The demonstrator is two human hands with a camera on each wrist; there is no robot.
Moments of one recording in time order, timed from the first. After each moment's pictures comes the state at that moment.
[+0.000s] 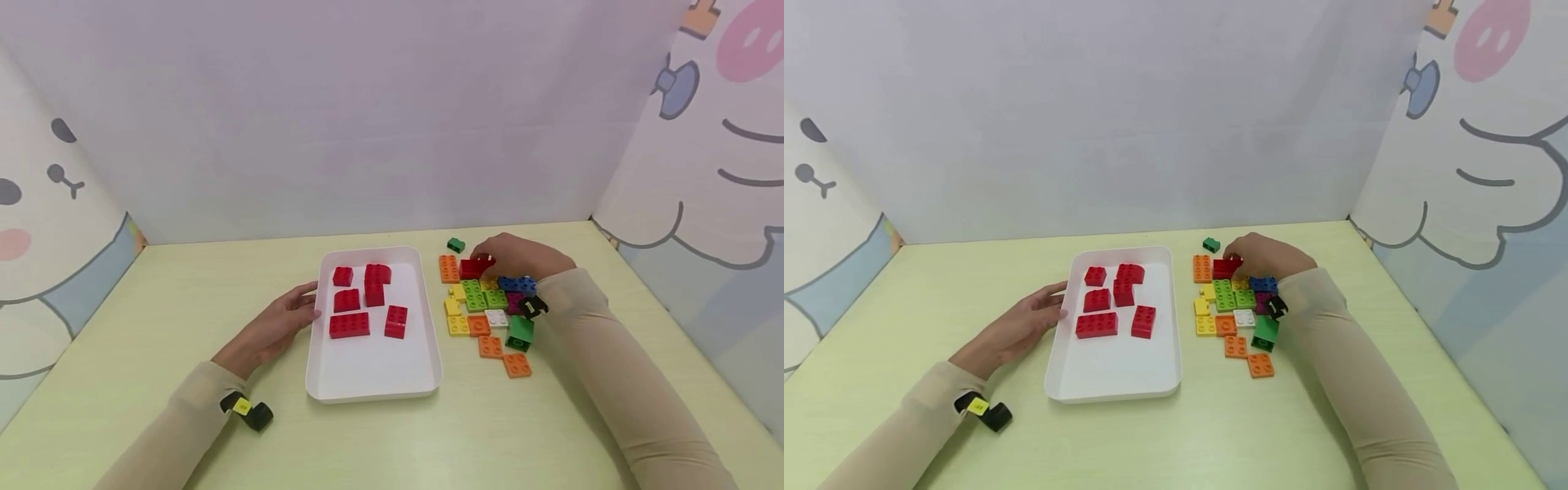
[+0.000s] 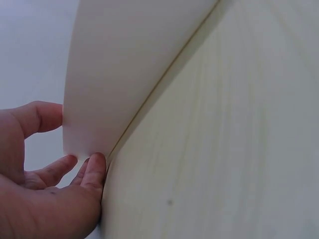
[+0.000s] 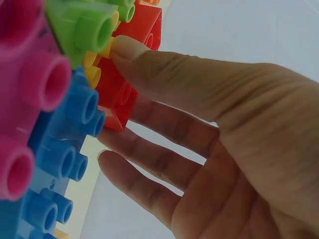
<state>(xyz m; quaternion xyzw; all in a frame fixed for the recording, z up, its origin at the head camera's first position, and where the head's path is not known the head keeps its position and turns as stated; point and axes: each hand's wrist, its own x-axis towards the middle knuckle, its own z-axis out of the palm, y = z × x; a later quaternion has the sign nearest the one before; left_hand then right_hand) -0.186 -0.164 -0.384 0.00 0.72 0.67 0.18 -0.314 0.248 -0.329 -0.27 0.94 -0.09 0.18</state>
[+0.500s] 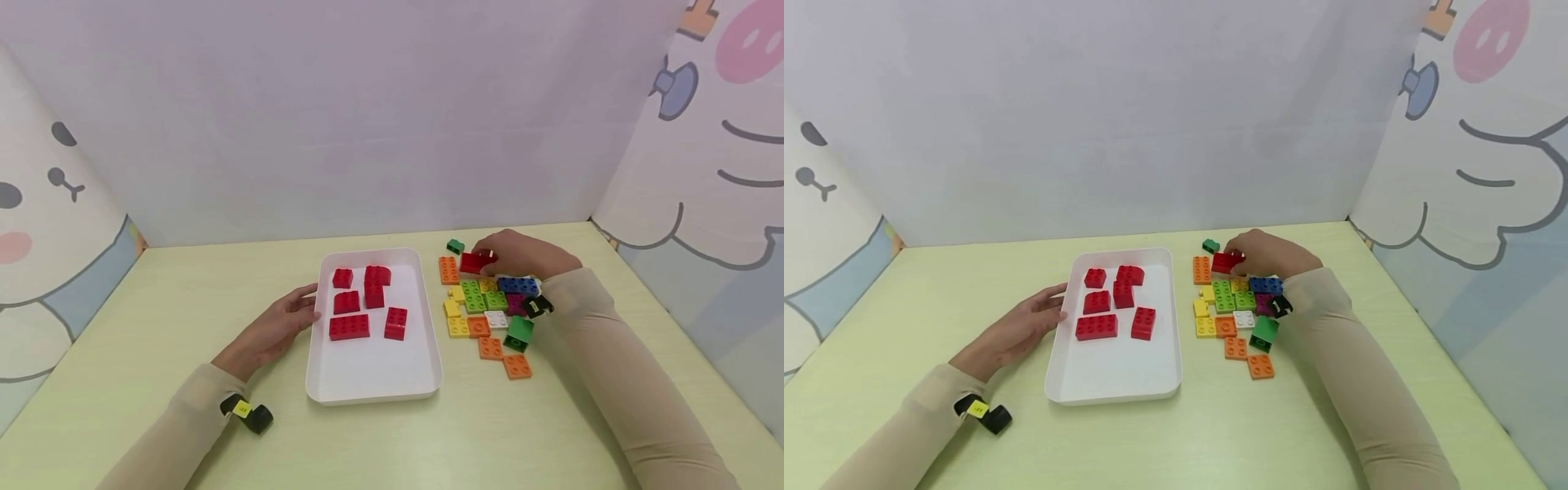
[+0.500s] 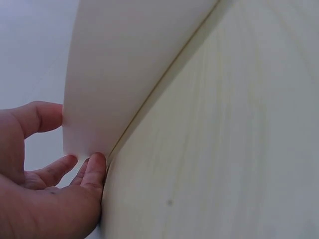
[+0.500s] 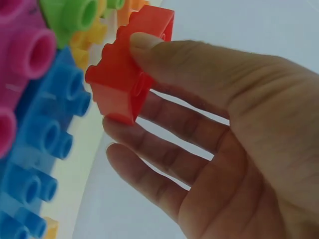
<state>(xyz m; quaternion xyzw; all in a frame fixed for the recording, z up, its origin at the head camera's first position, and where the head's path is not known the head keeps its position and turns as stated) -0.187 -0.164 -0.386 0.01 0.72 0.67 0.17 -0.315 0.253 -0.325 -0.26 0.95 -0.09 0.16</state>
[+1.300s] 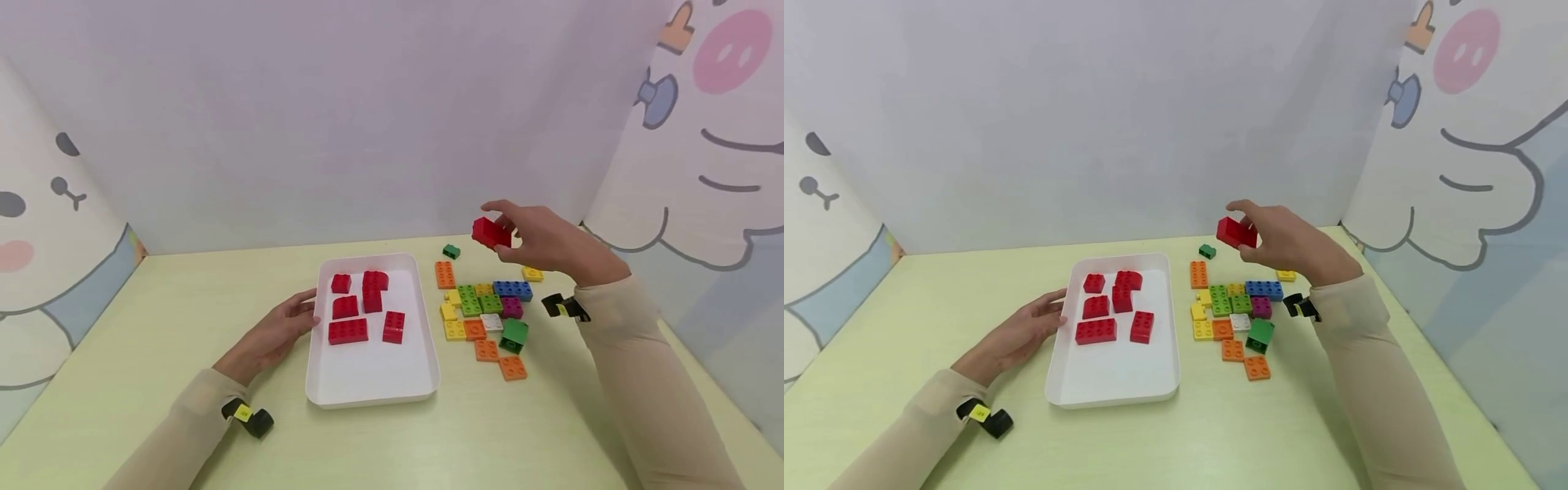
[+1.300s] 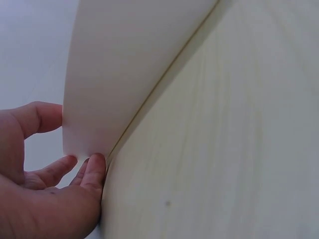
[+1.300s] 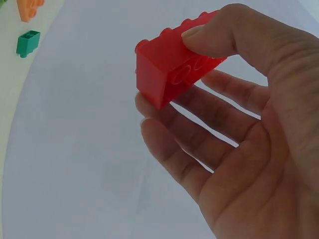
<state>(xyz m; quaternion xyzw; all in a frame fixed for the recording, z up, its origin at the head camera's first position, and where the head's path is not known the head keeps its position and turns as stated) -0.192 -0.166 -0.390 0.00 0.72 0.68 0.17 -0.272 0.263 -0.263 -0.27 0.95 -0.17 -0.01</state>
